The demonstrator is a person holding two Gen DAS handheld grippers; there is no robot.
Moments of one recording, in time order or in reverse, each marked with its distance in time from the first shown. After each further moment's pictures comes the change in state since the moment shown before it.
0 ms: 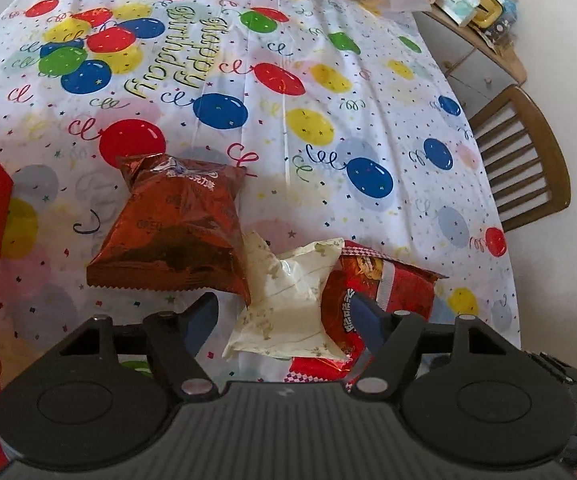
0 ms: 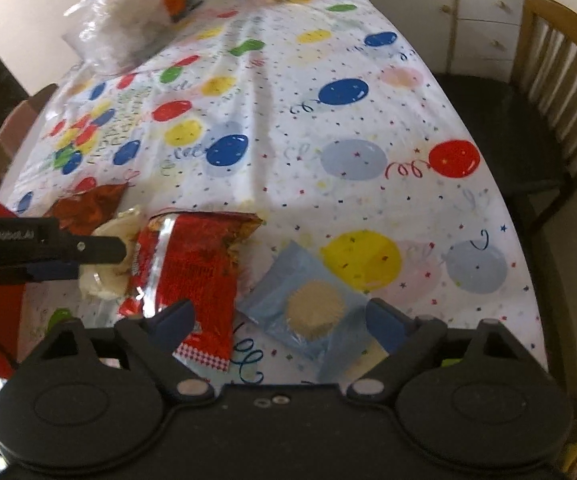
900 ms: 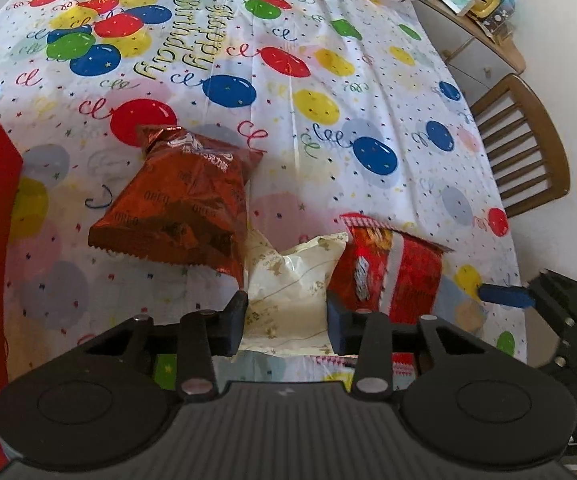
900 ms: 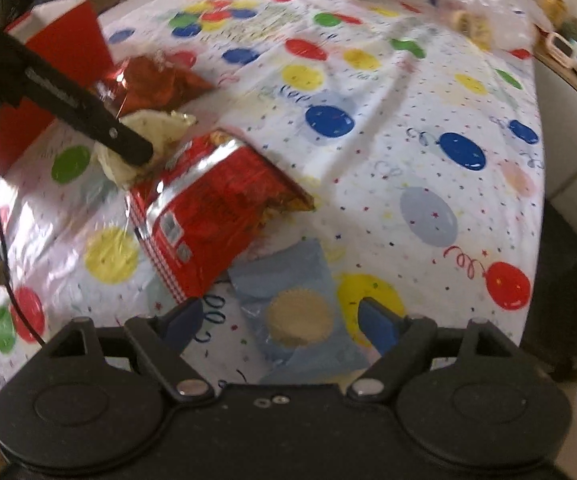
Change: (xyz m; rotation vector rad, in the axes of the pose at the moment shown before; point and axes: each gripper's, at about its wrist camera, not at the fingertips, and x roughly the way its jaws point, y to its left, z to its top) left arm -0.007 0.010 -0.015 0.004 0.025 -0.013; right arm 0.015 0.013 0.008 -0.699 0.117 0.088
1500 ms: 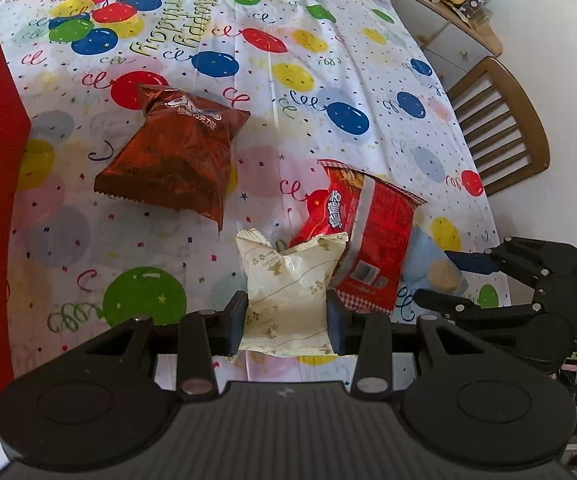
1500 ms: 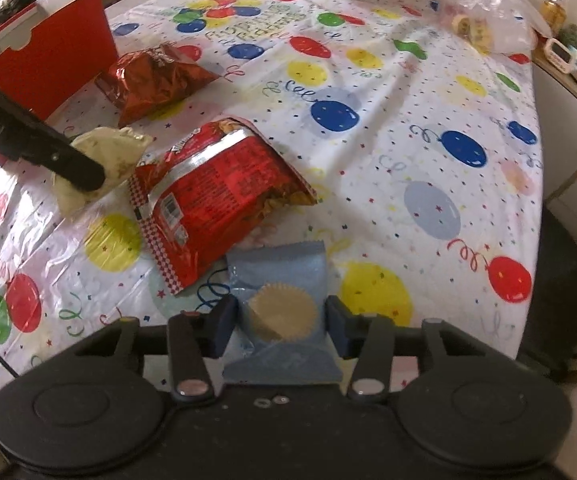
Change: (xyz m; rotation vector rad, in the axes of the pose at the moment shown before) left arm -0.021 -0.003 -0.036 0.040 0.009 -0.028; right arm -0.002 0.010 -0.011 0.014 -0.025 -0.037
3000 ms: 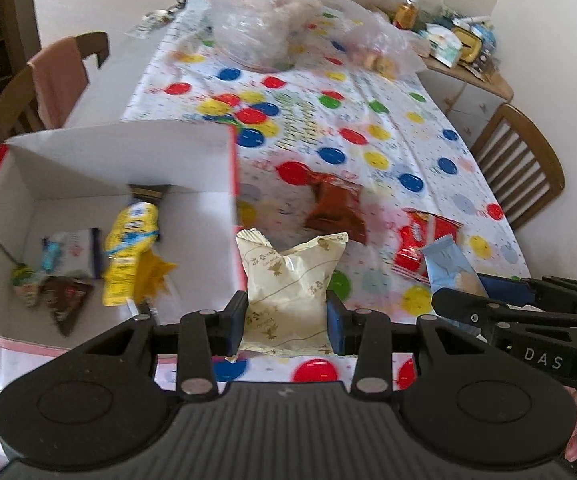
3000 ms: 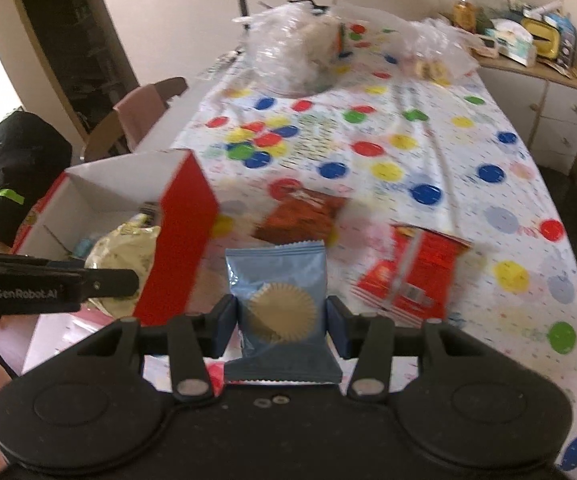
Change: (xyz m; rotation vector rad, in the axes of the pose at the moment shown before) left arm -0.176 0.083 -0.054 0.072 -0.231 0.168; right arm -0.104 0.178 0.067 0.435 -0.246 -0.005
